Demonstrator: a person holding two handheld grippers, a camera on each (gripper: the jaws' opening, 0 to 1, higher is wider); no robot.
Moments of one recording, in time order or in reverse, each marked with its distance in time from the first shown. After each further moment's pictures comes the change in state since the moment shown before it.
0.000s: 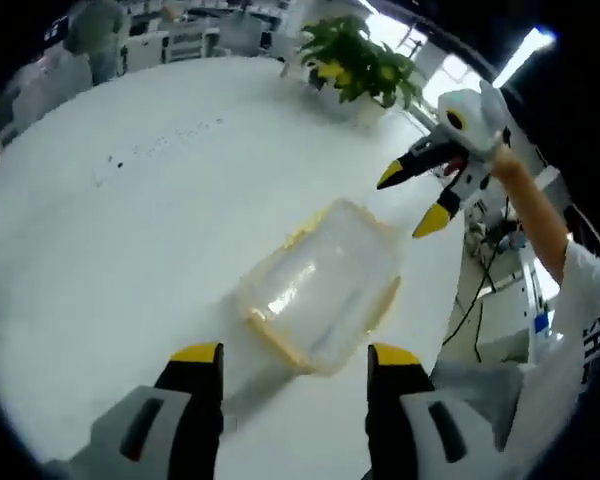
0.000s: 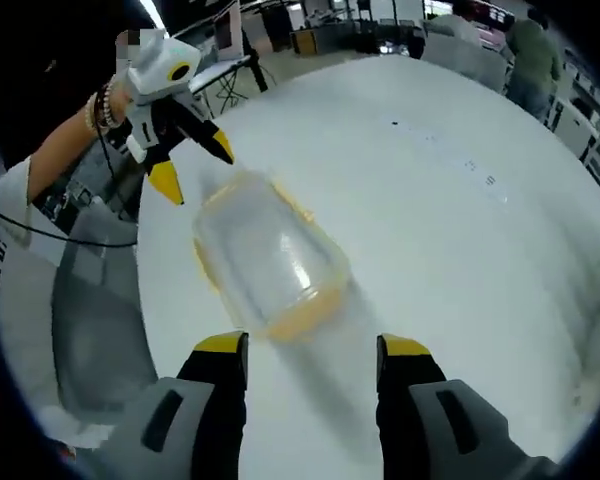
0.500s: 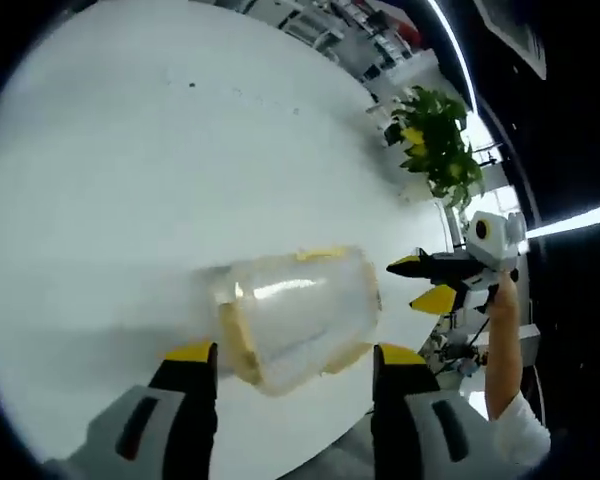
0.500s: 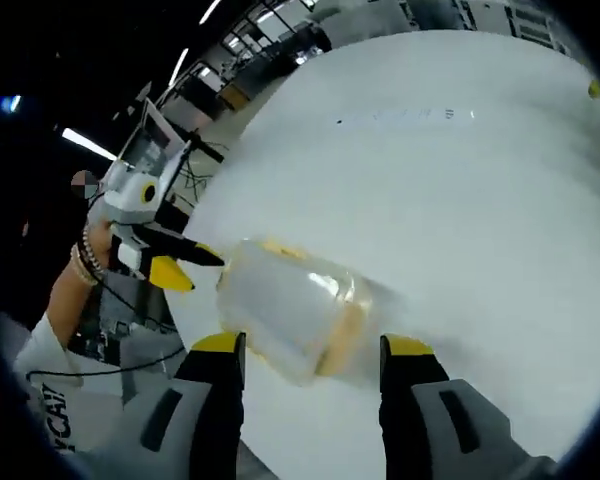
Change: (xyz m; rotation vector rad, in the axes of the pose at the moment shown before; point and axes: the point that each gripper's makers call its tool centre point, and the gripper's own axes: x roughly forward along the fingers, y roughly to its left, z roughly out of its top) left arm 0.010 -0.011 0.004 -0.449 -0.045 -0.070; right arm 0.008 0.006 0.016 0.509 -0.120 0.106
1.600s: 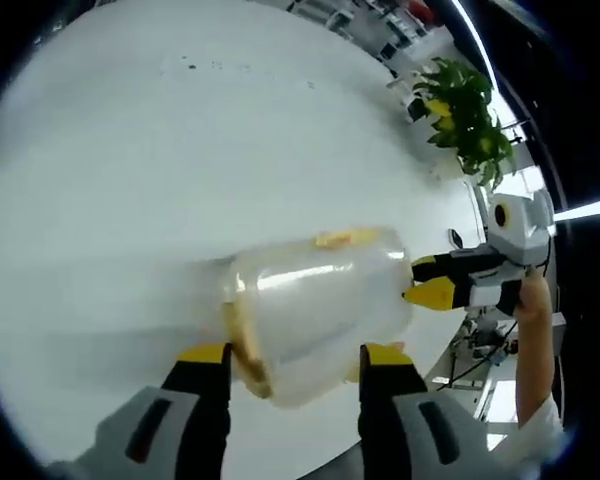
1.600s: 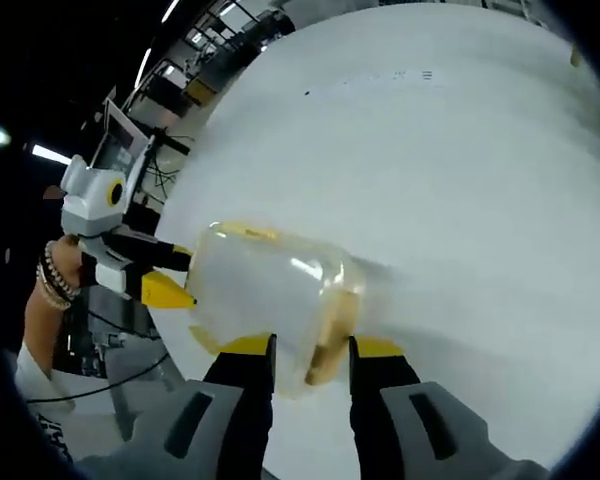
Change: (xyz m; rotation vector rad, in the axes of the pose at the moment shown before) left arm 0.025 0.016 -0.003 0.079 0.075 0.159; right arm 0.028 -0.013 -0.009 0.023 0.076 -0.071
